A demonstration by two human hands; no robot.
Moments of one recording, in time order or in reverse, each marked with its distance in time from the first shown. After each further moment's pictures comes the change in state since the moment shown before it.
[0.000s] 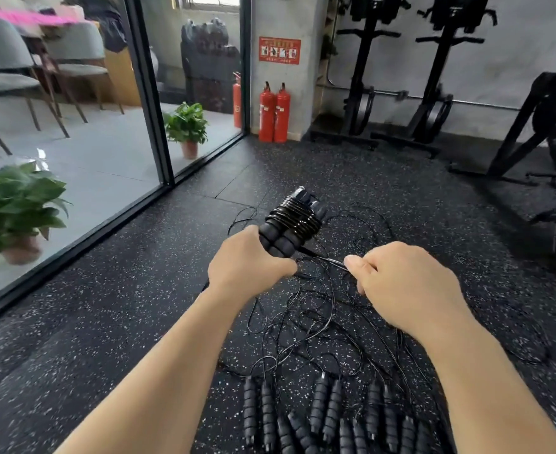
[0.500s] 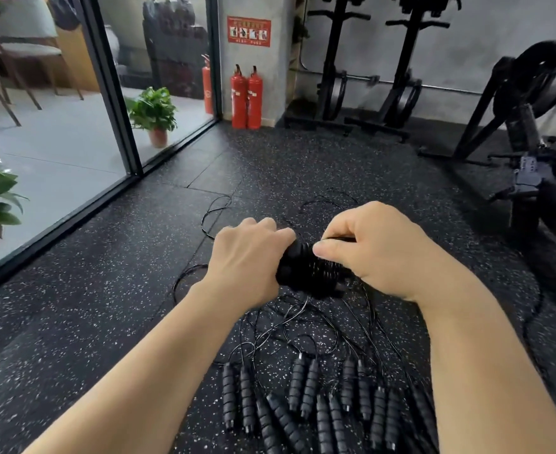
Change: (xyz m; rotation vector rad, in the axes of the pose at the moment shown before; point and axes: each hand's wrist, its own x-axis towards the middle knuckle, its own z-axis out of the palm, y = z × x) left_hand -0.024 0.028 0.021 0.732 0.033 0.608; right_hand 0.003 0.012 -0.026 0.196 -0.092 -0.213
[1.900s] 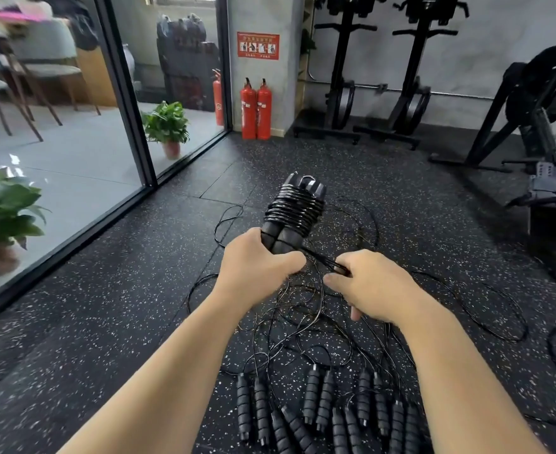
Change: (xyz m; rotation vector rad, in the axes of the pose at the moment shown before) left_hand 0.001 -0.014 0.008 -1.002 0.035 -0.502; right_hand 0.015 0.023 0.047 -0.037 -0.205 0.205
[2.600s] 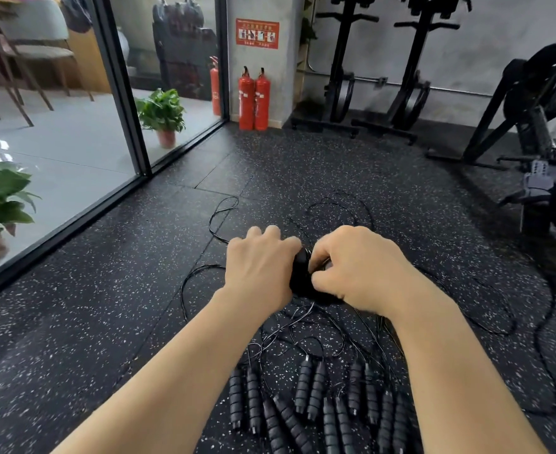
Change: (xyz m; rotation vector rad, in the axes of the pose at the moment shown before) left_hand -0.011 0.007 0.014 1.007 -0.030 0.394; right_hand -0.016 -0.031 -0.016 -0.154 0.135 -0.179
